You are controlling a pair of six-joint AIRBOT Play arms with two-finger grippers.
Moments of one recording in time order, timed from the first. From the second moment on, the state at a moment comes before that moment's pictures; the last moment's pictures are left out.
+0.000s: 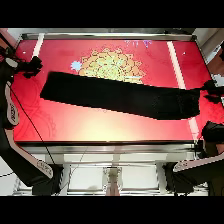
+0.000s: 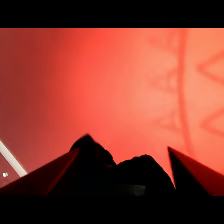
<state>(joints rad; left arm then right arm) 0.32 -1.94 1.88 1.14 -0.79 -1.77 -0.69 -1.70 1.43 -1.15 0.87 1.66</state>
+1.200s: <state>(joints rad) 0.51 -1.94 1.88 1.07 -1.34 -1.38 -0.59 -1.51 1.70 -1.18 1.55 1.49</state>
